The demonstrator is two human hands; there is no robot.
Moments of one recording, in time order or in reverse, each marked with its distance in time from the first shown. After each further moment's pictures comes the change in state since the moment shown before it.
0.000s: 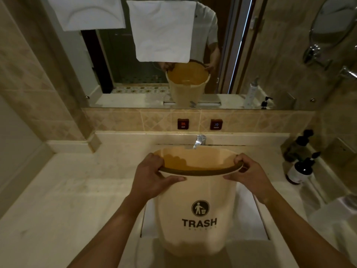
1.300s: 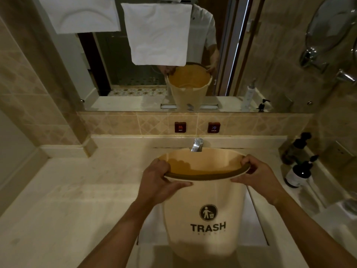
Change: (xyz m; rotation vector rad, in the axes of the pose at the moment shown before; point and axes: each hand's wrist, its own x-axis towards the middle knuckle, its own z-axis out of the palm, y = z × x) left_hand 0.009 0.011 0.021 -0.026 -0.038 -0.093; right_hand 0.011 0.001 -0.026 -0.108 0.039 -0.005
